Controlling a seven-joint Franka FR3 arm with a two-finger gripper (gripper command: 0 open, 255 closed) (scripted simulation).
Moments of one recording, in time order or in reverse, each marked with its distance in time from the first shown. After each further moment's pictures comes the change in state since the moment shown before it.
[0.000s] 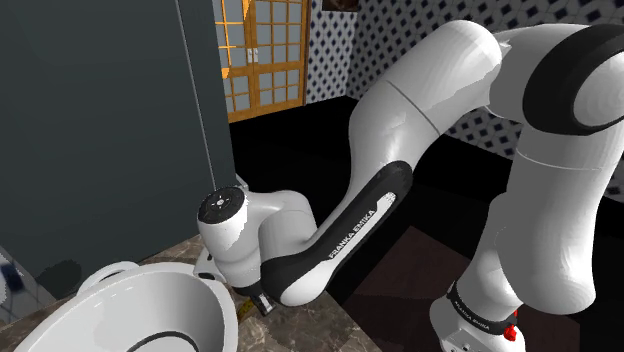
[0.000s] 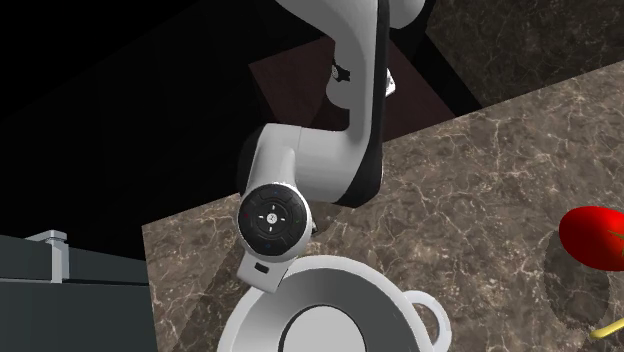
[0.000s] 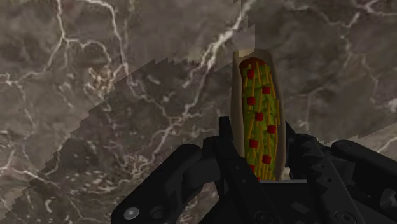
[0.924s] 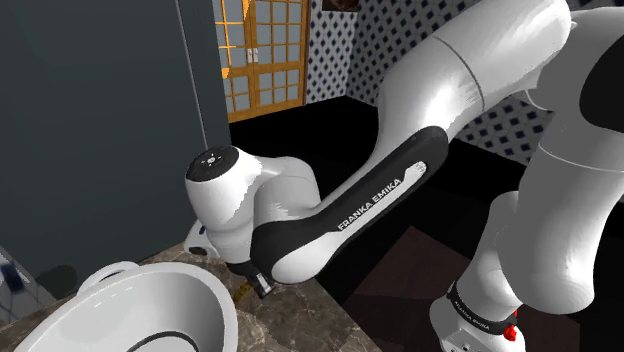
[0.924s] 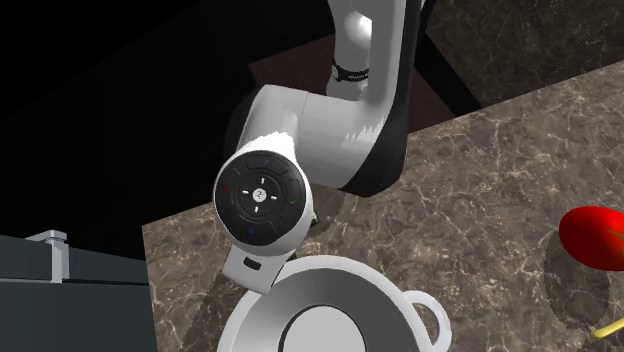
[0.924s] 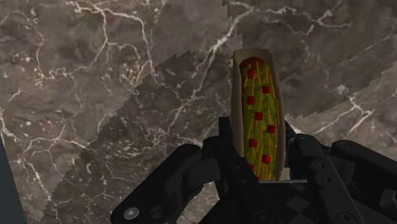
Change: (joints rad) arm -0.020 -0.138 0.032 0.037 0.101 -0.154 -0.079
